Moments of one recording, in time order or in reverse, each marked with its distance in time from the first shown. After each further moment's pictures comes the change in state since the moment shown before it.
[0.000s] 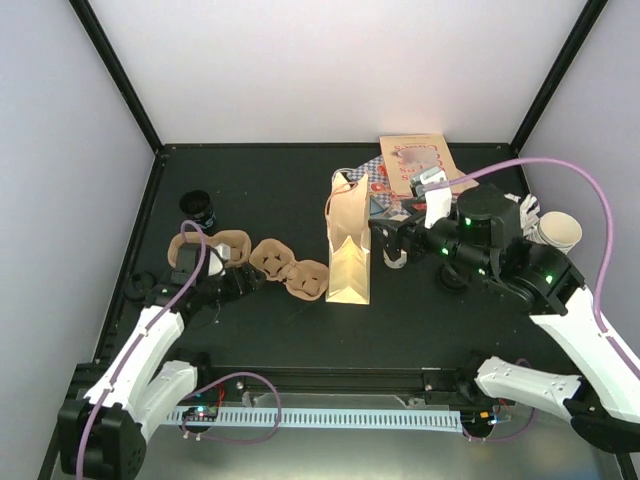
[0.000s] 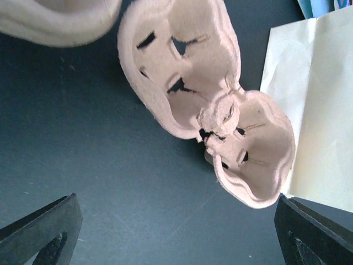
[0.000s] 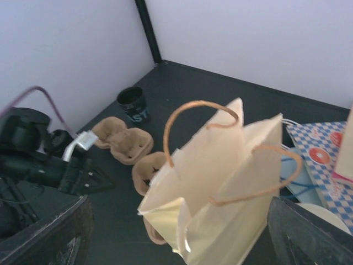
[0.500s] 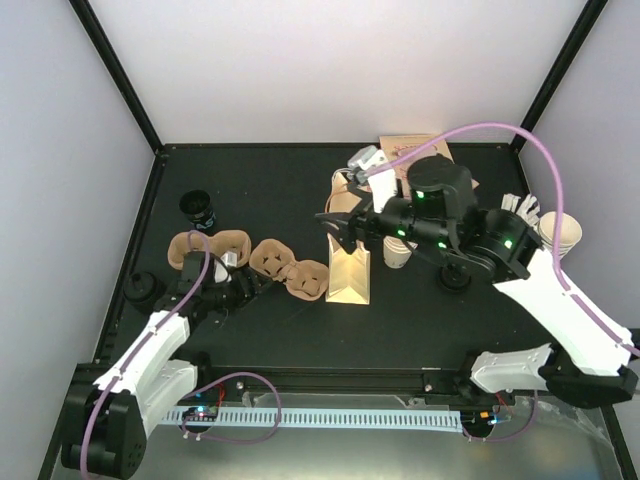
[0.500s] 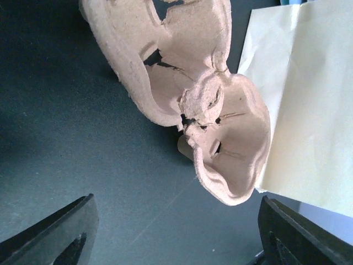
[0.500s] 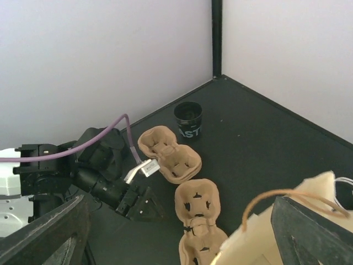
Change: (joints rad) left arm 0.002 0.051 -0.146 0.231 0.177 -0.154; right arm 0.143 0.253 0.287 0.017 -0.091 -0.106
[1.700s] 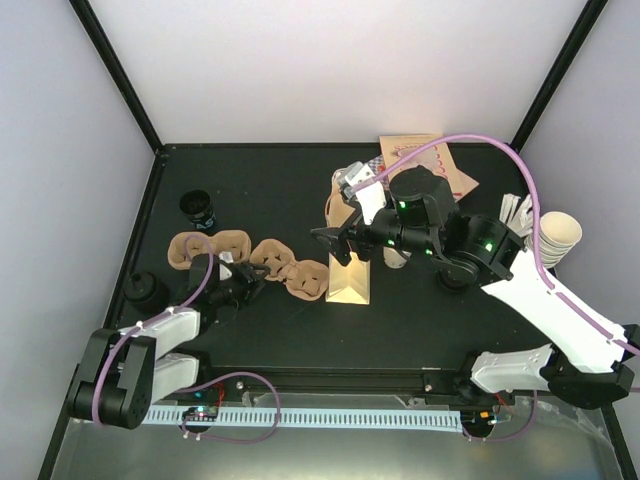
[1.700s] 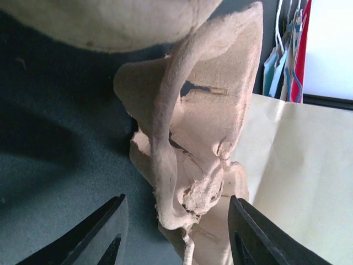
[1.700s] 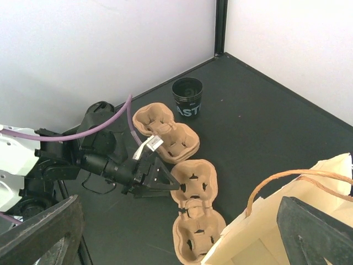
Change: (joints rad) left arm 0.000 0.272 -0.177 0.663 -0.044 -0.426; right arm 0.032 0.026 -0.084 0.026 0.008 -0.047
